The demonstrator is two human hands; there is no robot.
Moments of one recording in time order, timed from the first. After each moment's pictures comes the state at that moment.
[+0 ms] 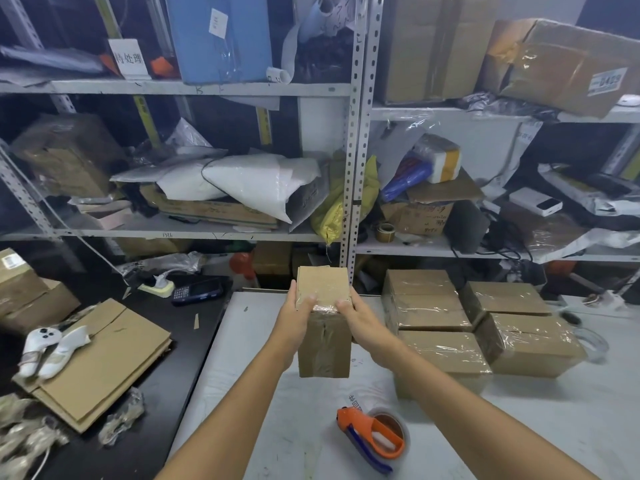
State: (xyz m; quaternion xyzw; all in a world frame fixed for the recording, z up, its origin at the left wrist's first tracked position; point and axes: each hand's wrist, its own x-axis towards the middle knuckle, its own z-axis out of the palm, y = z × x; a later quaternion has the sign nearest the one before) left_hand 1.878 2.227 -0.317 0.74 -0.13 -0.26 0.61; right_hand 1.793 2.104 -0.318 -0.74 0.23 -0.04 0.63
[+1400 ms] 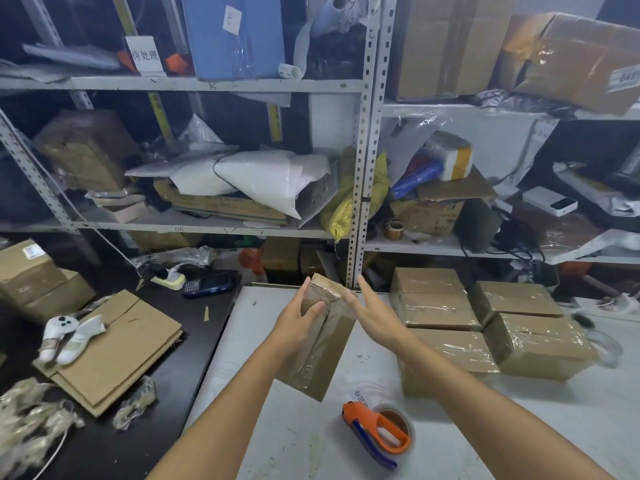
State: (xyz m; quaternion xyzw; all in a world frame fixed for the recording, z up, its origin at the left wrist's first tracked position) left_hand 1.883 2.244 -0.325 0.79 -0.23 -0.24 0.52; right_hand 1.794 2.090 -0.319 -0.85 0.23 -0.03 0.47
